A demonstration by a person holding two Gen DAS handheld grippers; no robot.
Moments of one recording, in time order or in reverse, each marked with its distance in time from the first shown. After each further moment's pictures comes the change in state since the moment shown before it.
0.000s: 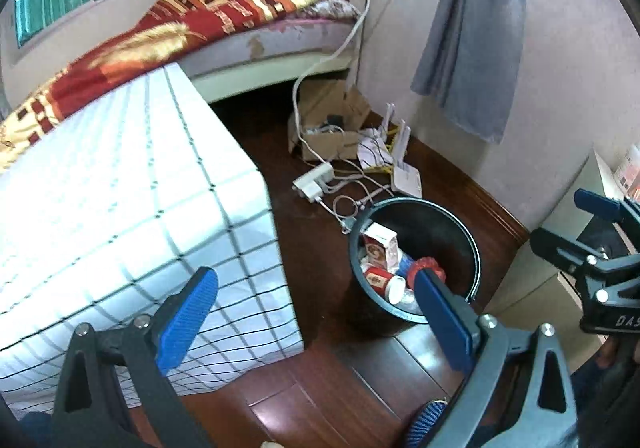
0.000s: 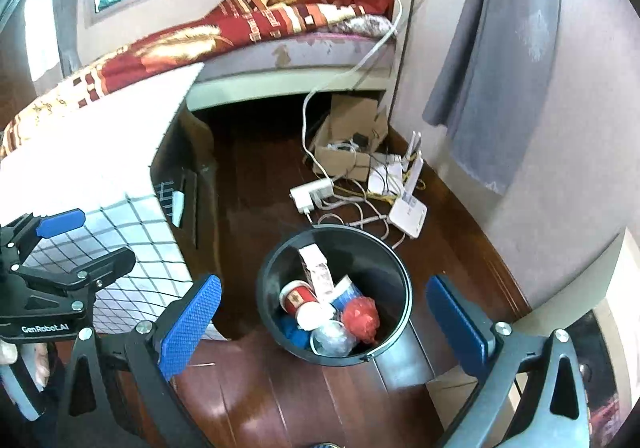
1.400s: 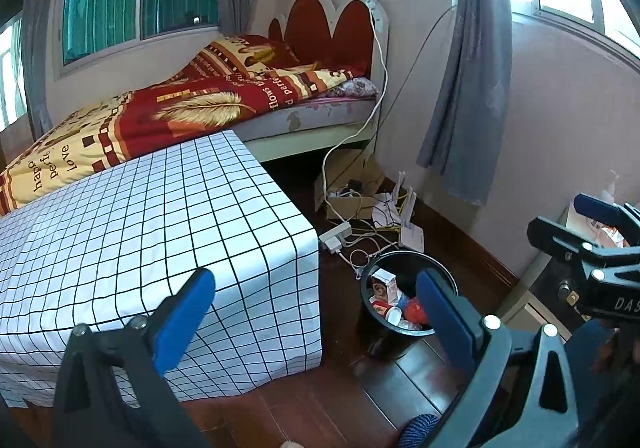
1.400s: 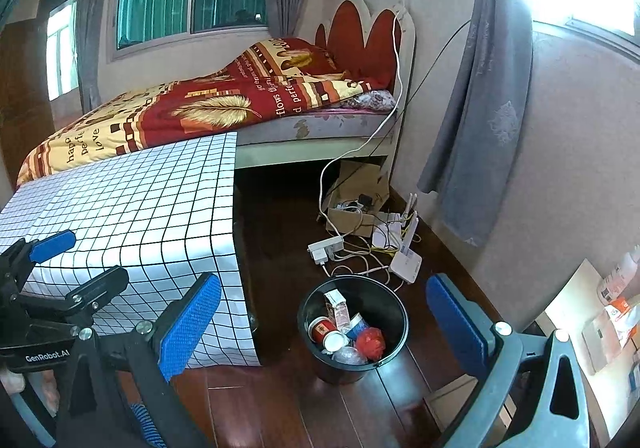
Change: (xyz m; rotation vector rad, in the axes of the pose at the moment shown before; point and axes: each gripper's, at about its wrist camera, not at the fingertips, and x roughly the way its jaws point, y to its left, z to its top) left arm -0.145 0.022 -0.015 -0.065 -0.219 0.052; right arm -0.150 0.045 0.016 -0.006 -0.187 -0.003
